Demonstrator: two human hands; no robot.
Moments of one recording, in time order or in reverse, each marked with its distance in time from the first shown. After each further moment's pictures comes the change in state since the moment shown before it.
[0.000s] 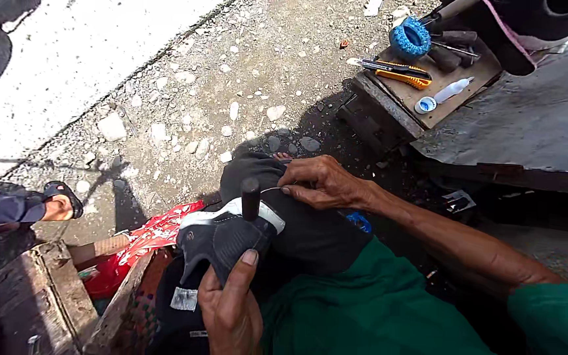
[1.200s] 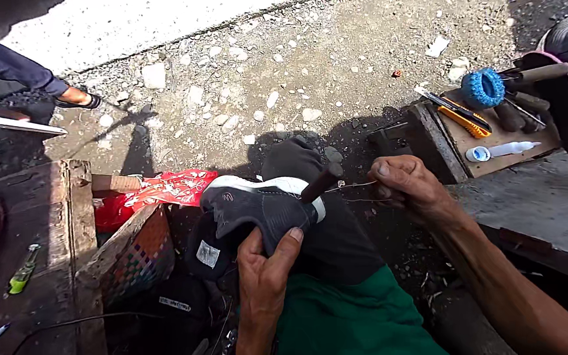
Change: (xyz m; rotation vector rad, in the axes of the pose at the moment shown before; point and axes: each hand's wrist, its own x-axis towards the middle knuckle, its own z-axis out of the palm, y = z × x) left_hand 0.000 -0.009 0.008 -0.015 0.029 -0.007; right_hand 0.004 -0.039 -0.053 0.871 -0.054 0.373
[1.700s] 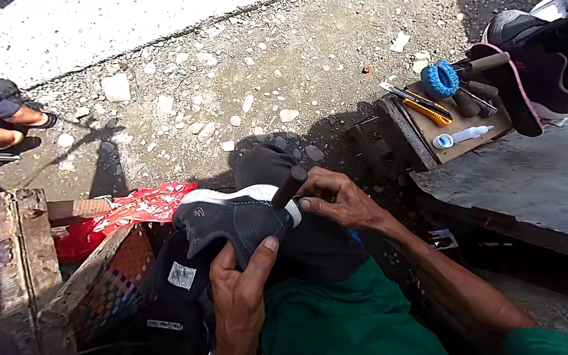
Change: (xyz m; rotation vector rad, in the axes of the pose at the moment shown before) left_hand 0.001 0.000 -0.004 0.043 -0.016 0.019; right_hand 0.009 0.050 0.019 -0.525 0.006 -0.113
